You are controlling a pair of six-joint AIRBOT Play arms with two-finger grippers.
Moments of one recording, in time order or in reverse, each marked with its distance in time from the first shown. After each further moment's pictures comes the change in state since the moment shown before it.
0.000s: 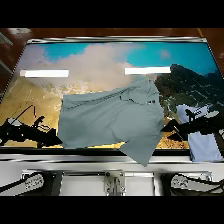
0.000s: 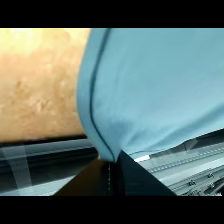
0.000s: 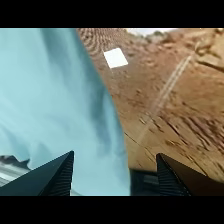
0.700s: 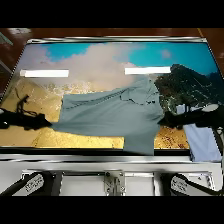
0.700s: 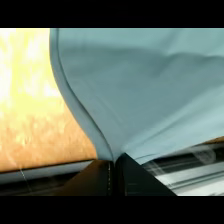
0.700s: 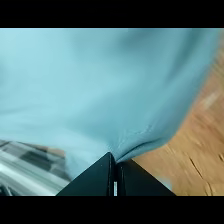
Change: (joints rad) left arm -0.004 0.173 0.285 0.011 -0.052 0.045; right arm 0.131 0.143 0.071 0.176 -0.025 -0.166
